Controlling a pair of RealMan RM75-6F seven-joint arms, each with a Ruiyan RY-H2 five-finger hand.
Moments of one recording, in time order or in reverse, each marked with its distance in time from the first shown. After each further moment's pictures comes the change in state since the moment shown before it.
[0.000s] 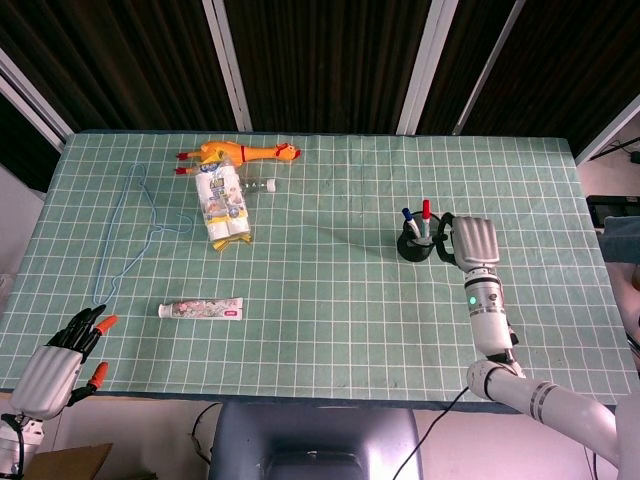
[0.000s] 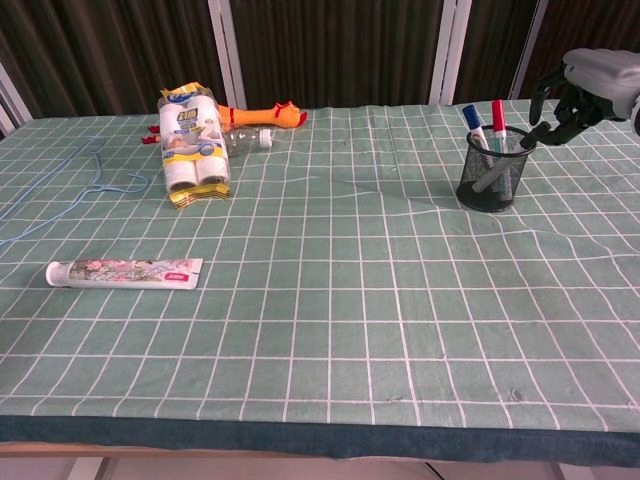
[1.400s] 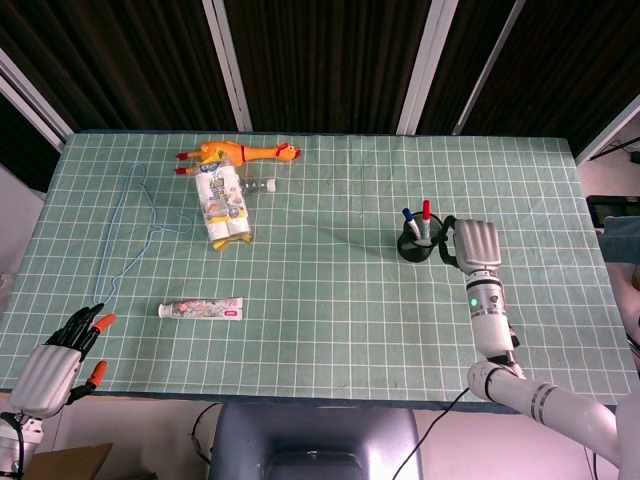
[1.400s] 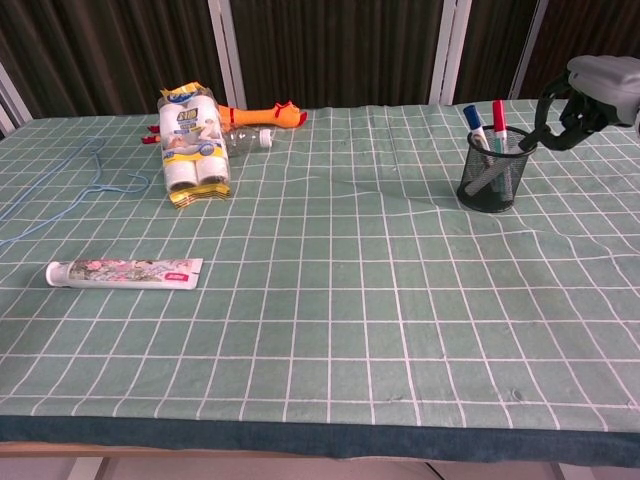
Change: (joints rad) left arm -0.001 0.001 -0.005 -0.006 -0.016 -0.008 0.004; right arm 0.001 0.005 -0.014 -0.010 0.031 0.009 -0.028
